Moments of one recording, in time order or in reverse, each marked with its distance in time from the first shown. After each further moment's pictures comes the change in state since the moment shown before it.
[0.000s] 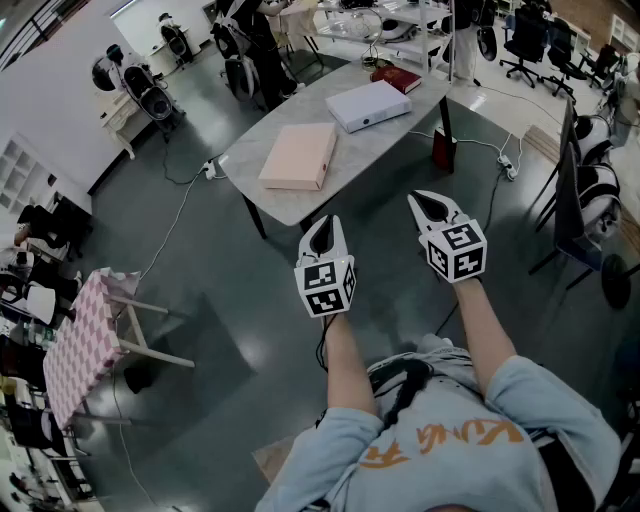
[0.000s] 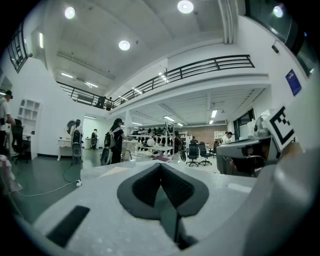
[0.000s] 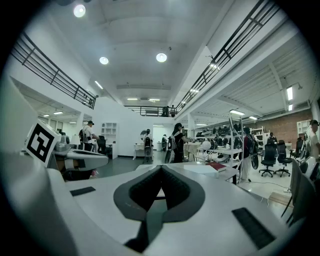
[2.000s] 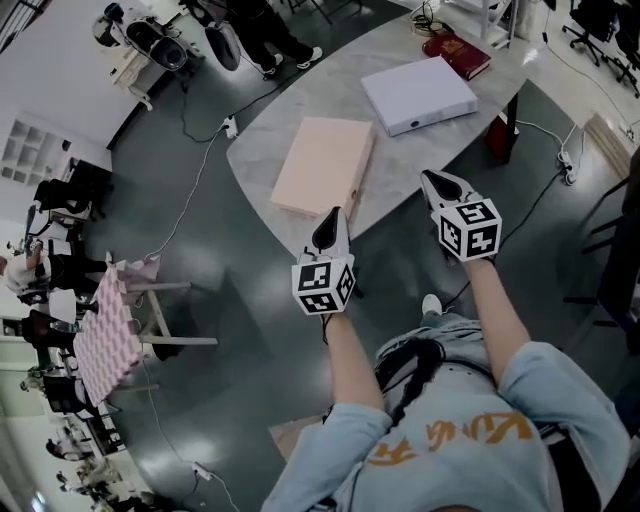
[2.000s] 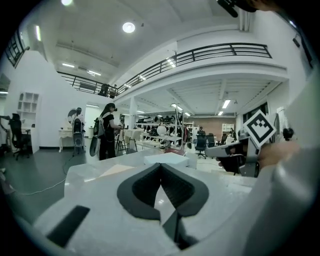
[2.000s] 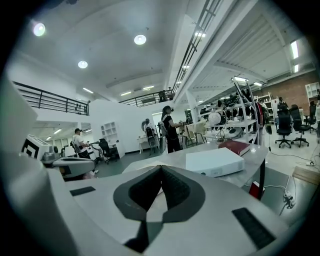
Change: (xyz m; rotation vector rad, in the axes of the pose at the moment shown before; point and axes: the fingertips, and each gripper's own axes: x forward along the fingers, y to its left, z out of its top) left arm 0.275 0.129 -0.030 -0.042 0.133 0.063; right arm 0.333 -0.147 -0.049 0.207 0.175 0.147
